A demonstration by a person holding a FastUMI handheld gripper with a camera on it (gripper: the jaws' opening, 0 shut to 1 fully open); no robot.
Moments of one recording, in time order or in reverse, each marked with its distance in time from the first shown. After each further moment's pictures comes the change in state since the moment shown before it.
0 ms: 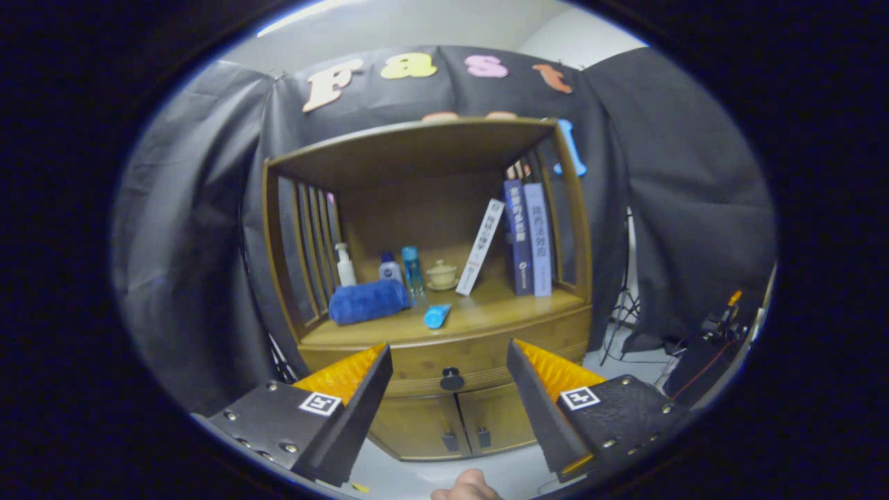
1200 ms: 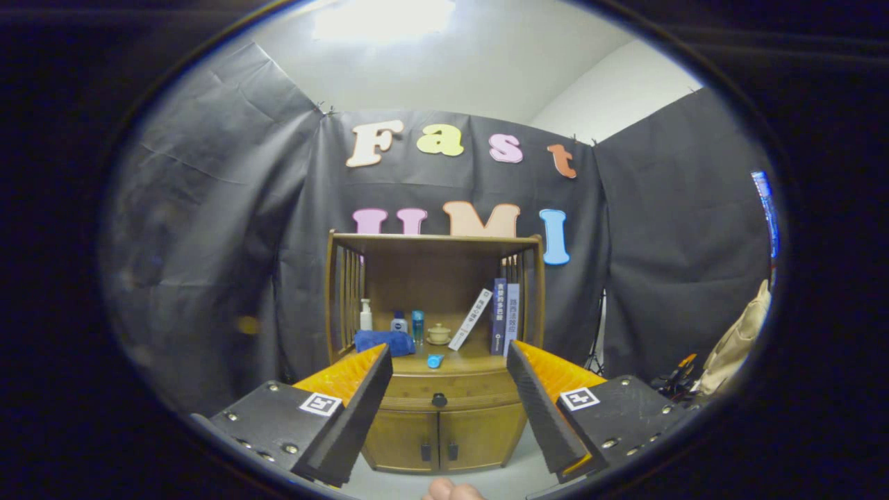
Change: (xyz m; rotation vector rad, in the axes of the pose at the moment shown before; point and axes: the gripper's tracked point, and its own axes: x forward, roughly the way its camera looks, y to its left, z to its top) arm -0.170 0.010 0.078 -0.160 -0.214 -0.010
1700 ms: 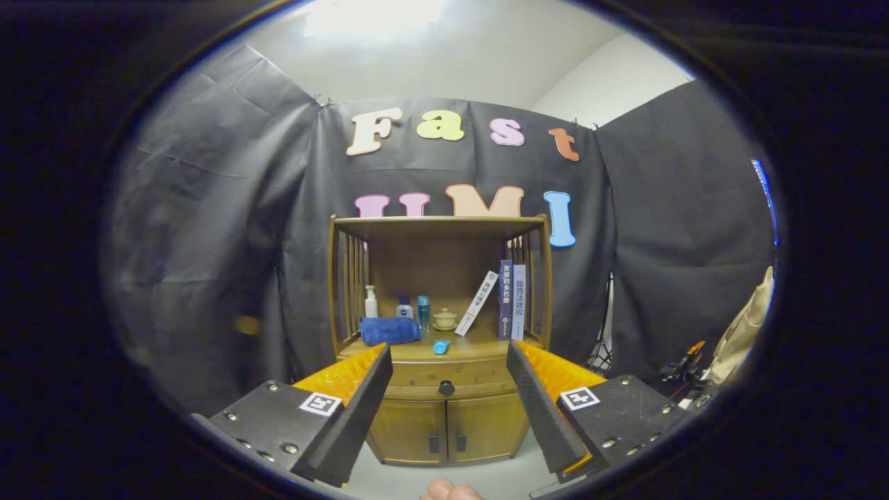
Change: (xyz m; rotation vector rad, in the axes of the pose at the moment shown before) arm 0.004 0.006 -0.017 0.012 0.047 0.026
